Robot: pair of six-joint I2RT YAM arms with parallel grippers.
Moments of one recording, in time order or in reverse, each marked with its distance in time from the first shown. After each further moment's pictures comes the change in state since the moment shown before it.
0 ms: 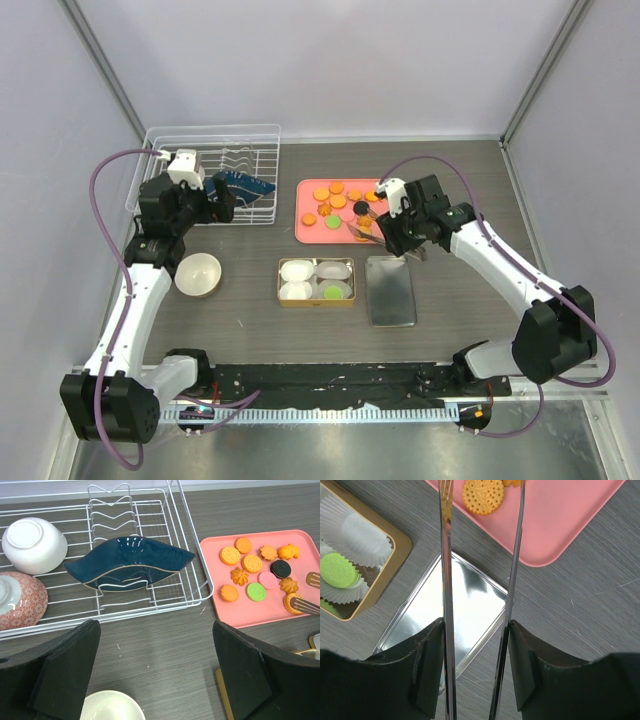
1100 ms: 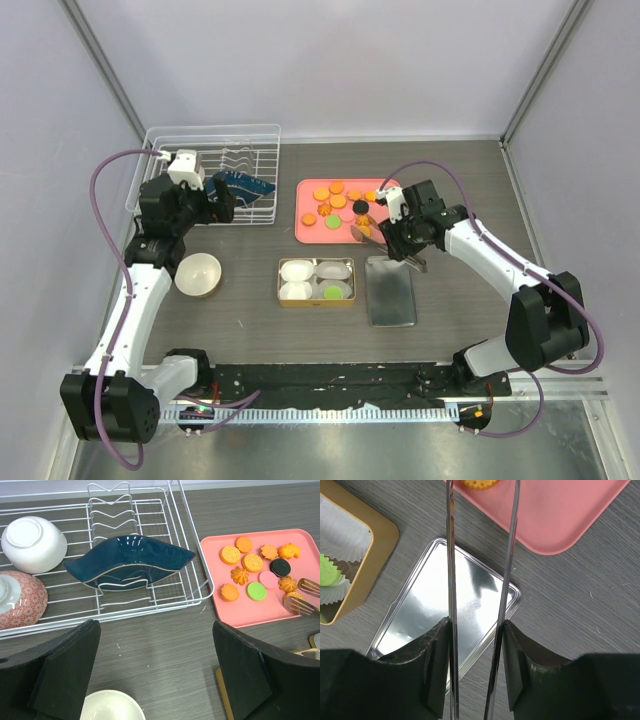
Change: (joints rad) left arm 0.000 0.000 -0.002 0.000 0.000 0.000; right arm -0.024 0.066 -0.058 0.030 -0.013 0.024
